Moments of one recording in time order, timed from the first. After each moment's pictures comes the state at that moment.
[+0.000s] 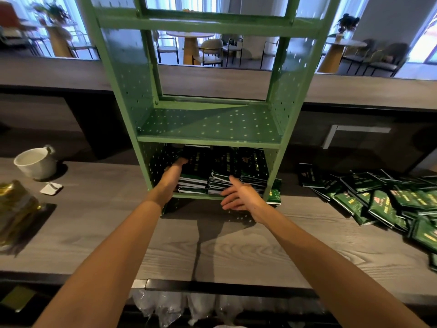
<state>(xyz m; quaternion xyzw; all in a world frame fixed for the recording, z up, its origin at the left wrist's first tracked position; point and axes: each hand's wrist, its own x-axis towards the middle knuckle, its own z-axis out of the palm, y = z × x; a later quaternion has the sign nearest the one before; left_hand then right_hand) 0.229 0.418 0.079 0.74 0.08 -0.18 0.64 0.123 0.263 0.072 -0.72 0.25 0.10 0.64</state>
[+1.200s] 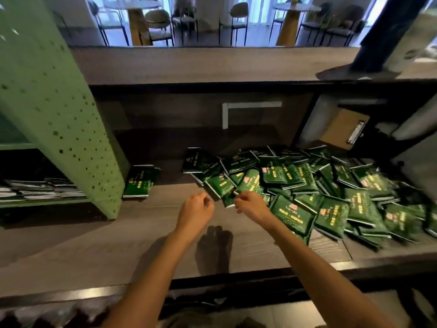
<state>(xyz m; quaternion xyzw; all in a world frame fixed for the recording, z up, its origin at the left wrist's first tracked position) -0.015 0.037 0.034 0.93 -0.20 -0.12 0.30 -0.077 -0.107 0.032 -0.84 0.30 0.03 0.45</state>
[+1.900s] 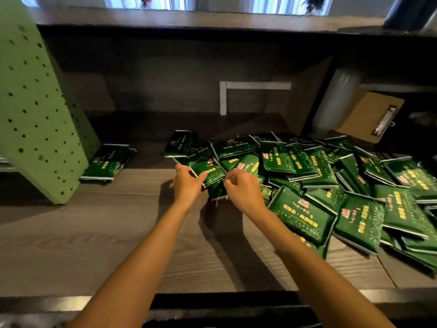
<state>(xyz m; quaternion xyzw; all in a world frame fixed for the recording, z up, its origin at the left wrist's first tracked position) 0.040 -0.049 -0.073 0.87 0.01 -0.07 0.49 -0.049 -0.150 -0.050 -0.90 0.21 -0.13 0.35</state>
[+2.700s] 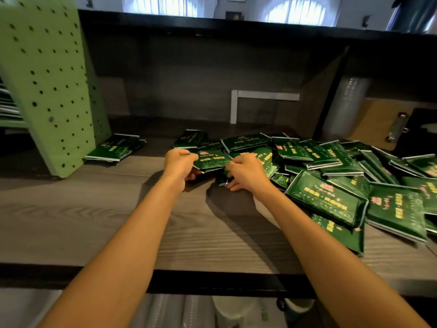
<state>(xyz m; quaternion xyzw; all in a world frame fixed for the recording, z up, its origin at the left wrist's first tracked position) 0.044 -0.016 -0.081 0.72 0.01 -0.06 0.69 -0.029 -0.139 -0.079 -0.85 0.18 -0.11 0.49</state>
